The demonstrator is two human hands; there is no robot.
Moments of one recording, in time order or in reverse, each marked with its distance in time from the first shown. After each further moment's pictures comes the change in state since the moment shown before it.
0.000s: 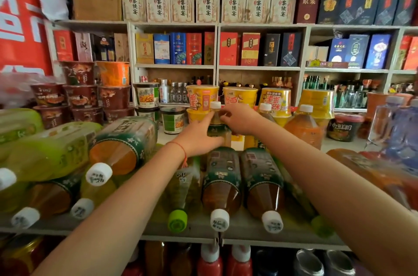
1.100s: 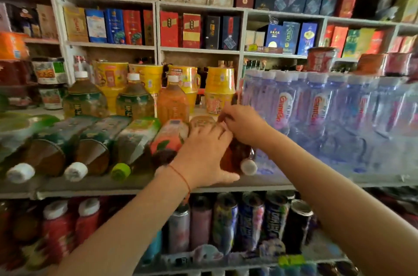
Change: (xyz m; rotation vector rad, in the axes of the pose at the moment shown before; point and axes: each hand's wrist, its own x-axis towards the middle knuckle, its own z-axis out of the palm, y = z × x) left_hand -0.058 0.284 0.241 0.619 0.168 0.512; right_hand -0.234 0.268 -0.083 0.045 0.143 -0.007
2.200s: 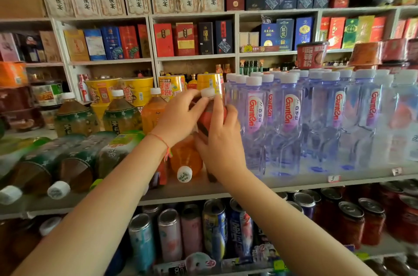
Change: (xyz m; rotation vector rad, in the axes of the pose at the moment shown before) left_hand 0.066 -0.006 -0.050 -0.602 0.371 -0.256; right_hand -0.046 -0.011 0.032 0.128 0.598 0.031
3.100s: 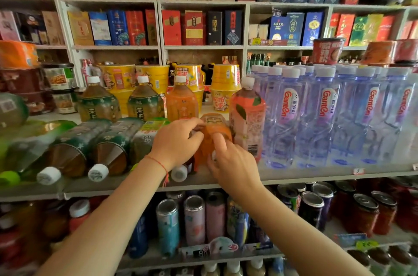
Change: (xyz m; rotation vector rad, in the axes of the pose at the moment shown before) left_hand -0.070 -0.078 -0.032 0.222 -0.196 -0.103; right_hand -0.054 -0.029 0.032 -0.295 -0.211 -0.174
